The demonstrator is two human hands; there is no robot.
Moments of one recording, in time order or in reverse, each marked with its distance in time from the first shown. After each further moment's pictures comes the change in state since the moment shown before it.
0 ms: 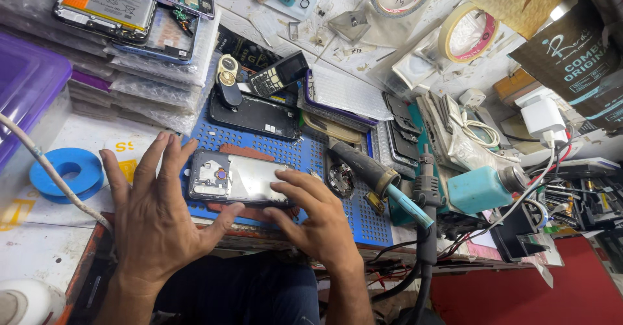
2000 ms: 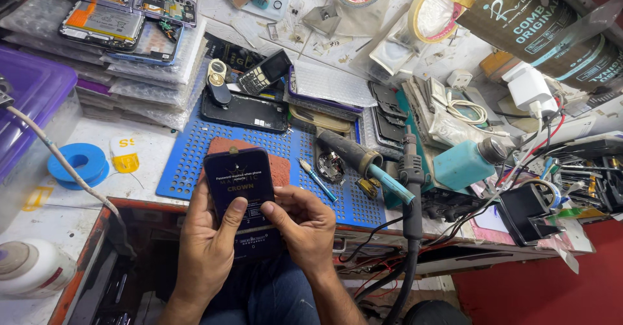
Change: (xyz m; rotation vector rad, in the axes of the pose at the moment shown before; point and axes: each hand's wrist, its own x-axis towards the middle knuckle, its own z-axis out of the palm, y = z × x) left_hand -0.026 0.102 0.005 -1.198 -0.021 -0.540; right_hand -0.064 -0.003 0.026 0.945 0.357 0.334
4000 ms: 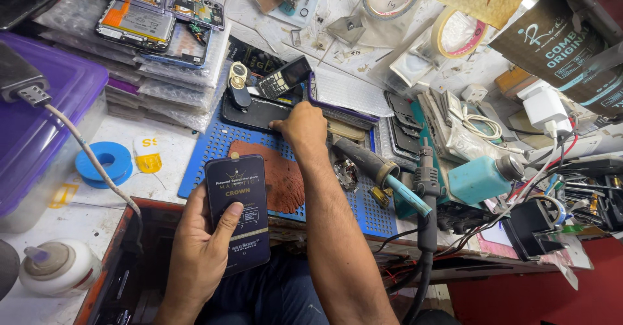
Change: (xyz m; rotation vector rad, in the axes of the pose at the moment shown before) left_hand 0.008 0.004 -0.038 0.007 0.109 -0.225; right_hand 0.208 0.039 0.040 -1.411 -0.055 0.366
